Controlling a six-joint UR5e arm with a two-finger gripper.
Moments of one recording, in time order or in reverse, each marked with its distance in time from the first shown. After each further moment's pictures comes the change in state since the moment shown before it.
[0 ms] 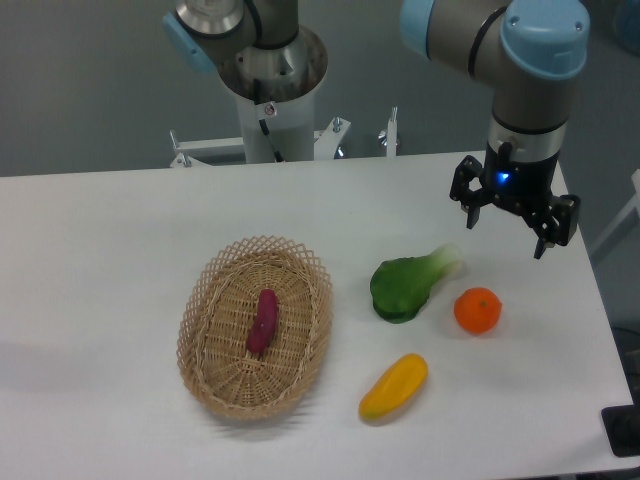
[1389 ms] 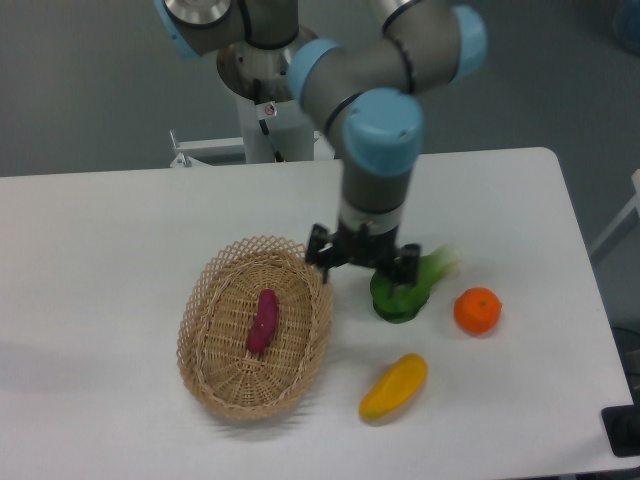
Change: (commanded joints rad) arm -0.365 -0.029 -0.300 0.250 -0.040 -0.776
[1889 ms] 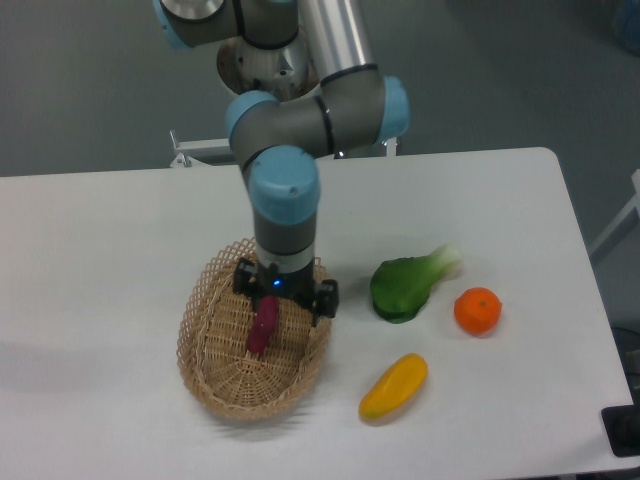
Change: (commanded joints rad) arm -0.117 -0.080 -0.074 0.130 0.073 -0.025
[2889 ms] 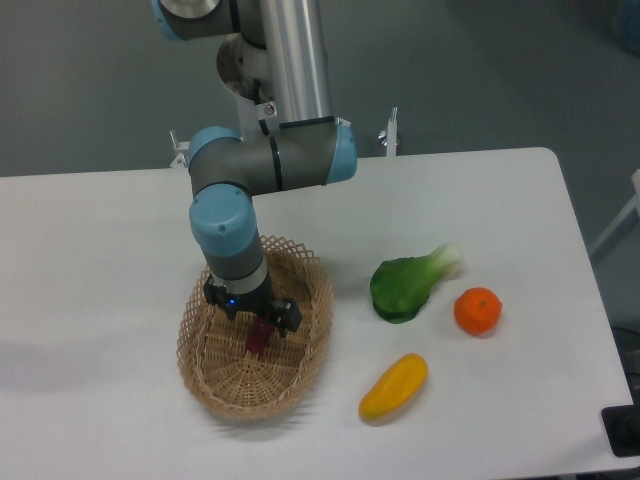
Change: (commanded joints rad) arm -0.057 -0.058 -0.029 0.060 0.083 -0.002
